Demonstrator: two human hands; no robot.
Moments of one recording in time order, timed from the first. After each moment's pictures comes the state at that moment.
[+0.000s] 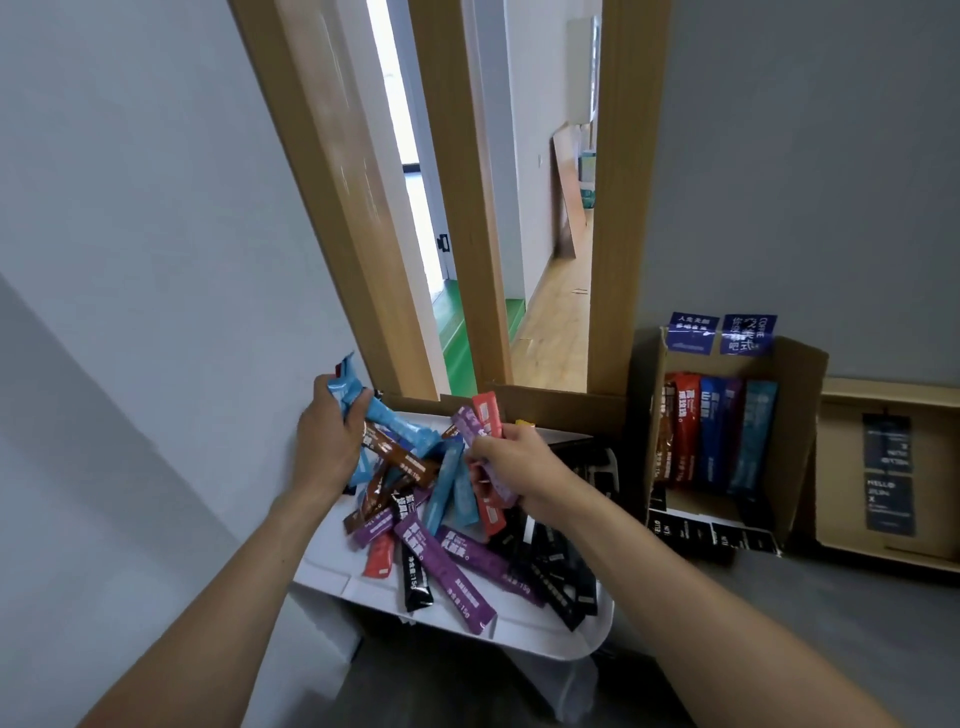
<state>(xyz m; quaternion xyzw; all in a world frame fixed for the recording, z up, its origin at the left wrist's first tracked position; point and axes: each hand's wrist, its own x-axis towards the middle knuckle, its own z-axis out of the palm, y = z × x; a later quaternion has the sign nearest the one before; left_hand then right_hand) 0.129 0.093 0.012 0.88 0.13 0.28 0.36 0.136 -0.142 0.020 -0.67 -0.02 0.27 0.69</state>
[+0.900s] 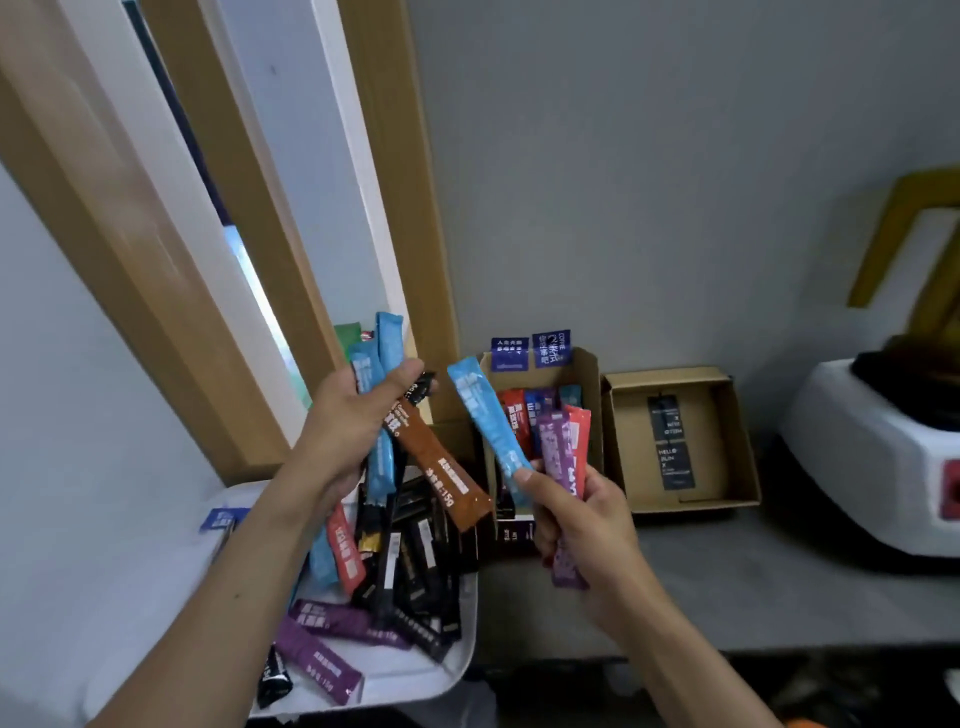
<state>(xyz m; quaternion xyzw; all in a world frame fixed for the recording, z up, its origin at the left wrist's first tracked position) 0.126 -0.117 0.114 0.71 -0.05 0.05 0.70 0.038 -0.314 0.034 -0.55 0.07 -0.03 0.83</state>
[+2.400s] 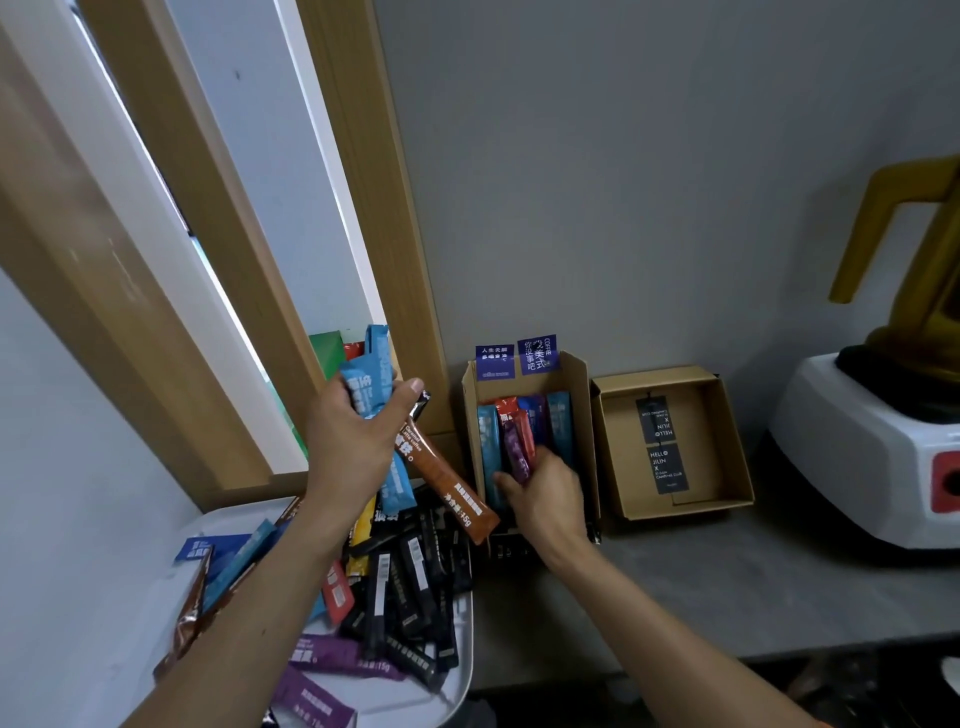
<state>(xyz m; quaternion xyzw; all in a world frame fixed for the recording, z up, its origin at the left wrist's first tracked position) 0.138 -0.132 0.094 0.80 -0.04 0.19 0.57 0.137 -0.310 -0.037 -0.84 0.14 -0.12 0.52</state>
